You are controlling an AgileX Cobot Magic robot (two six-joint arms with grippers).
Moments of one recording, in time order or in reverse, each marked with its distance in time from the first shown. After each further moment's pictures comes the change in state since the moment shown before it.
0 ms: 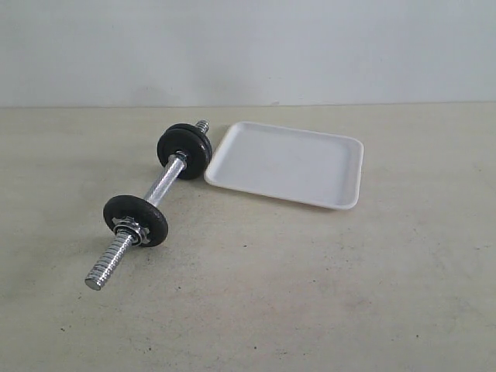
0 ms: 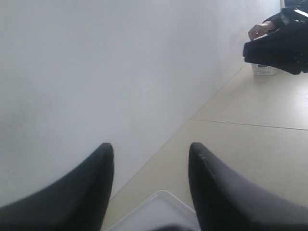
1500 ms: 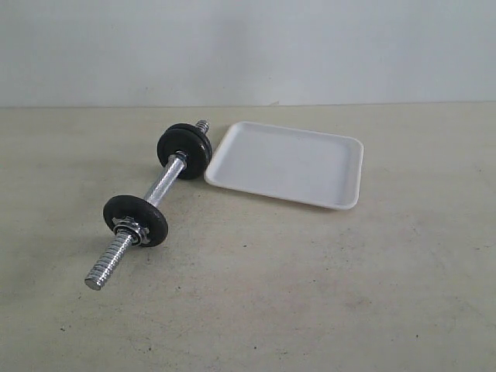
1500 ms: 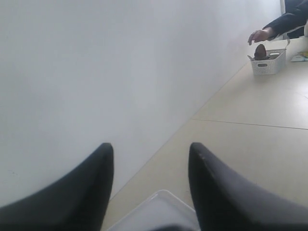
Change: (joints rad) left arm 0.000 0.000 0.000 0.002 0.000 0.000; right arm -0.243 -0.703 0.641 1.028 0.551 -0.671
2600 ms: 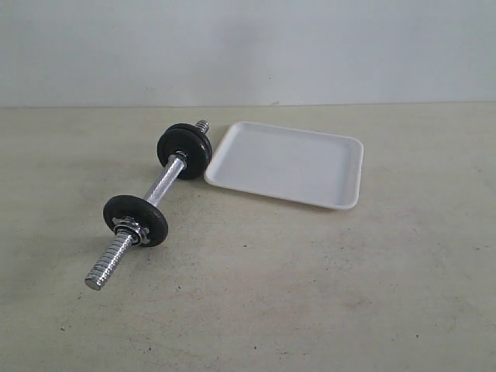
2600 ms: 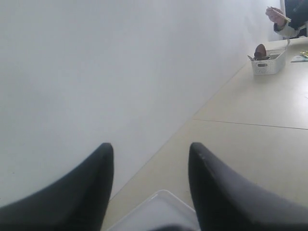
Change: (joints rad) left arm 0.000 0.000 0.000 0.000 0.000 0.000; right arm -0.118 0.000 0.003 -0.103 0.107 0.182
